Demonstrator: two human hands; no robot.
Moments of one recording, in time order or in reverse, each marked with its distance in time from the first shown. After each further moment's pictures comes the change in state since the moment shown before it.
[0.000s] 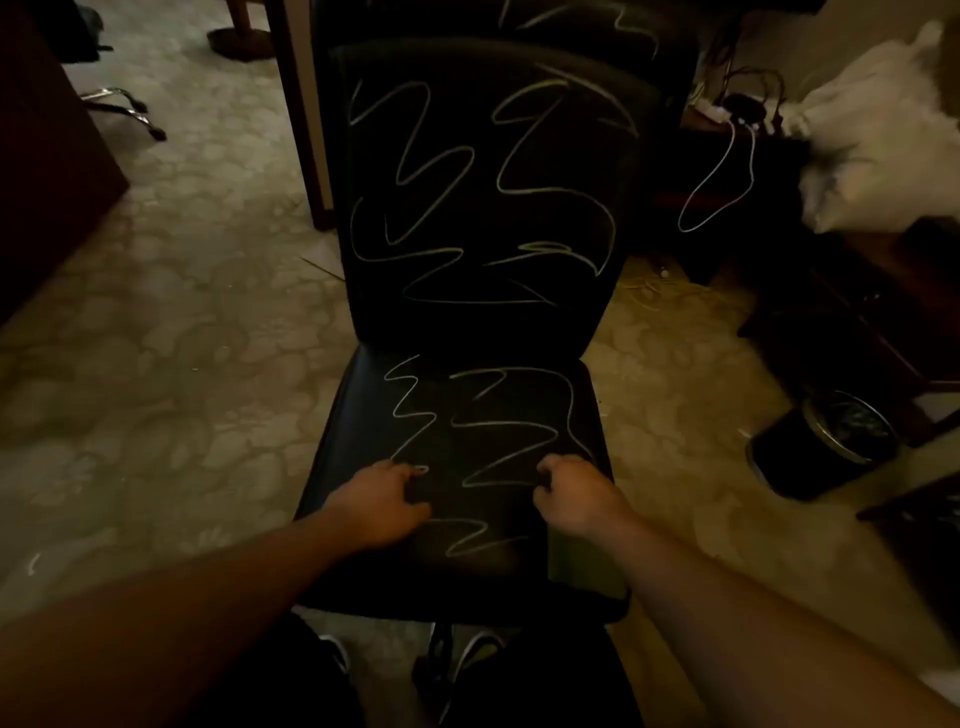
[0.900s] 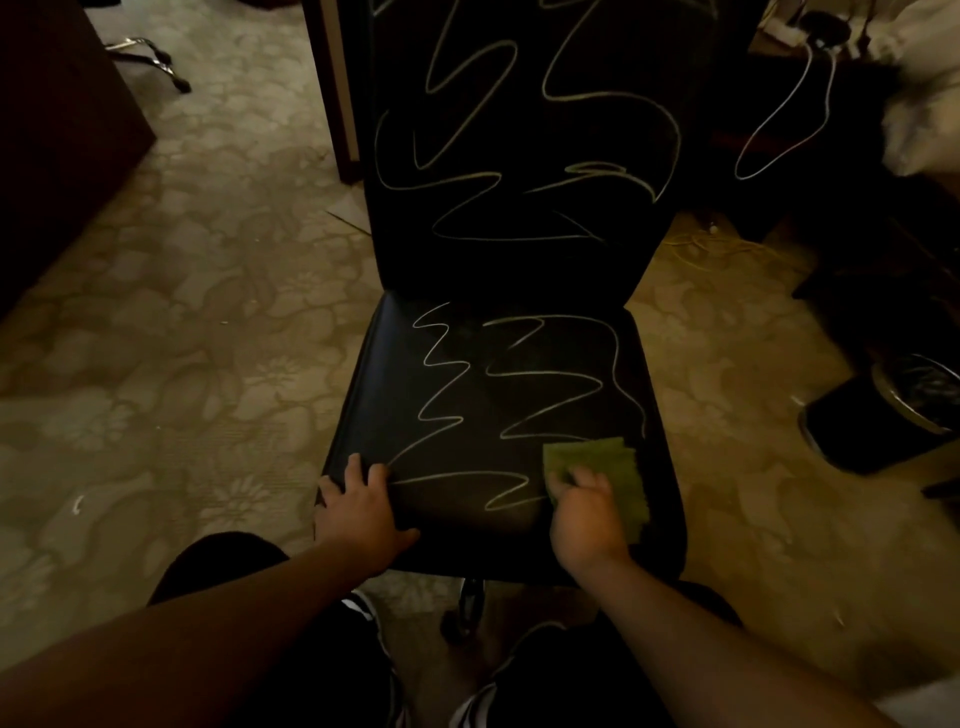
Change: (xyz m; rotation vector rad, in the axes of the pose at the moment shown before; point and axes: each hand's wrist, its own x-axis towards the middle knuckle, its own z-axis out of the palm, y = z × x) left_hand -0.012 -0.077 0.087 0.137 0.126 -0.297; right_hand 0.011 0.009 0.141 -0.108 0.165 0.028
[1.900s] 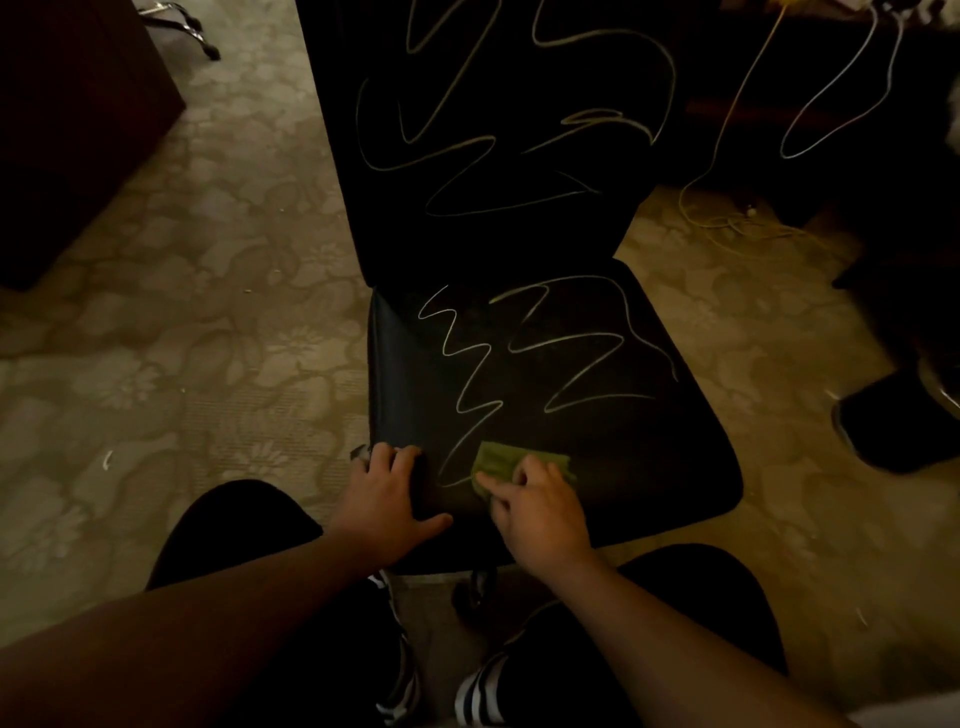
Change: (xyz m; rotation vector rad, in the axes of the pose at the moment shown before) left_hand -0.011 -0.017 0.031 -0.008 0.159 0.201; right_hand -0.019 -0.049 0.035 -0.008 0.081 -0.371
